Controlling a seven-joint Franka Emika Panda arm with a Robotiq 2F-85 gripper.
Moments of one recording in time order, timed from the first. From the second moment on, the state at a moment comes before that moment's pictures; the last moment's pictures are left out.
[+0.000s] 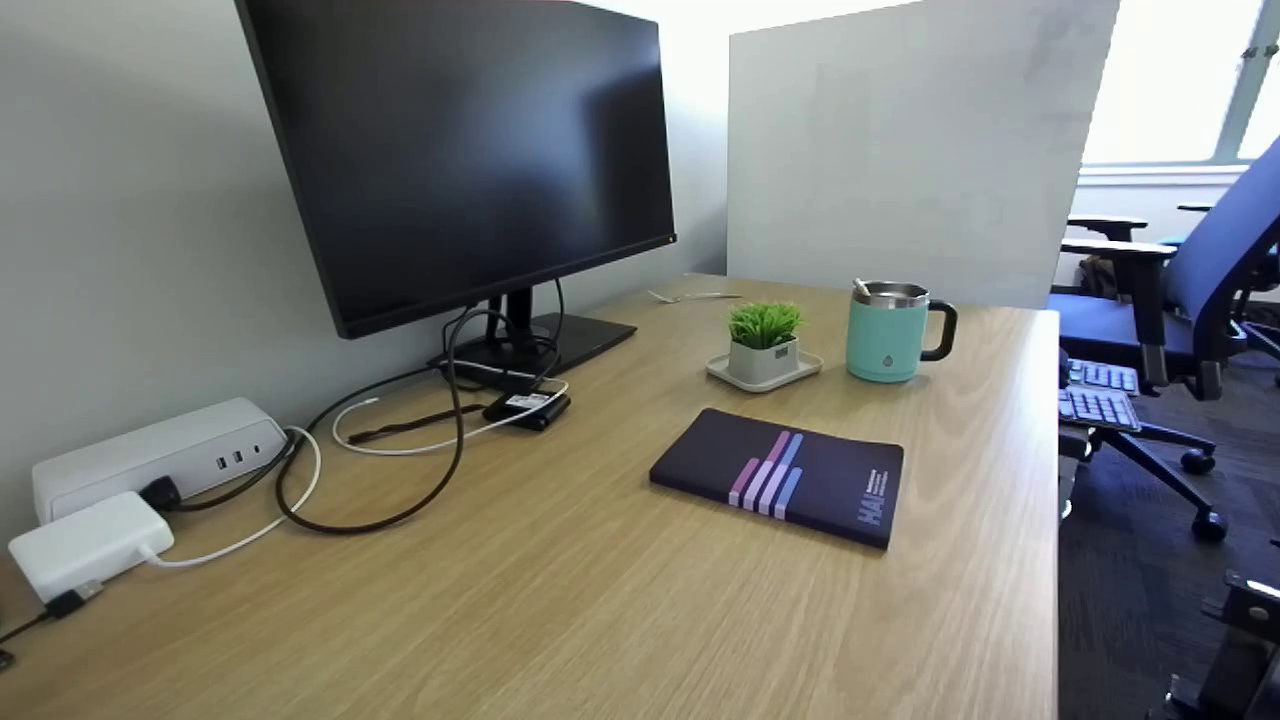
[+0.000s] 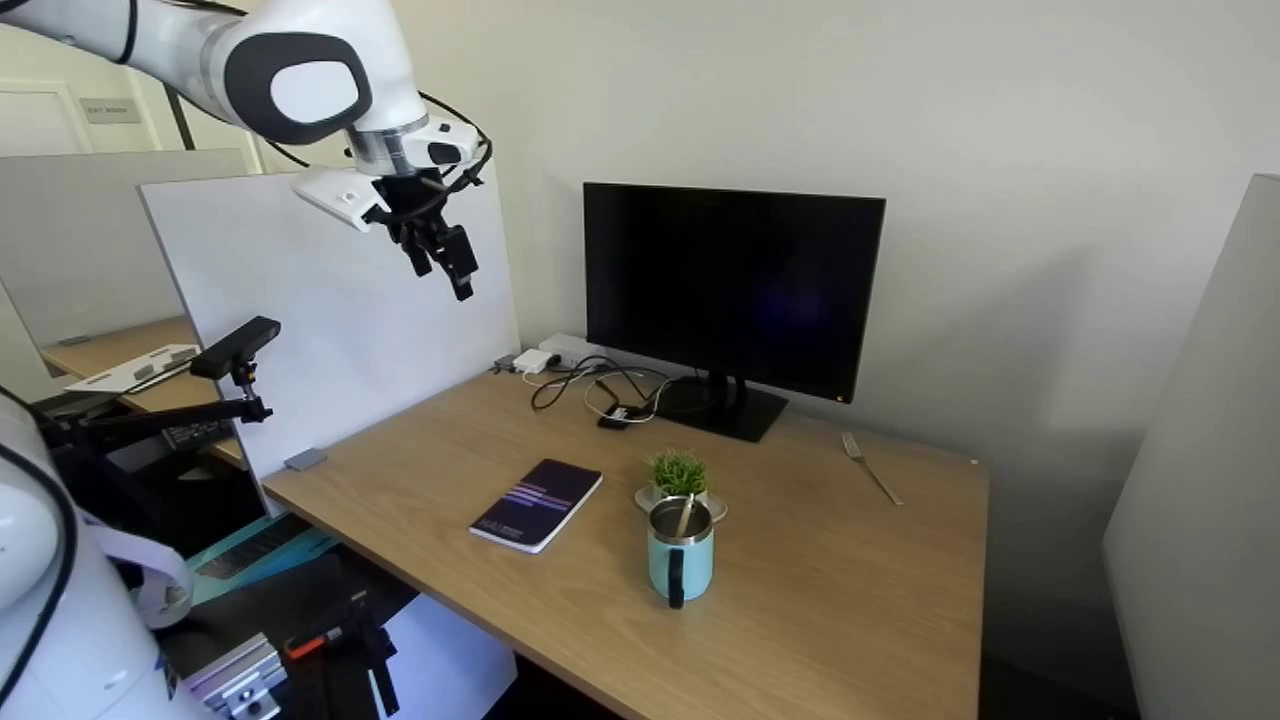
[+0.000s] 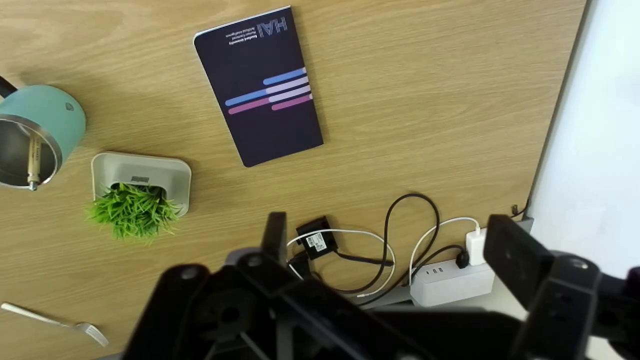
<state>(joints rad) 0.28 -0.56 0.15 -2.51 0.28 2.25 -0.01</state>
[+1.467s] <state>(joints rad) 0.17 -0.39 -0.06 -2.58 0.26 2.51 -0.29</state>
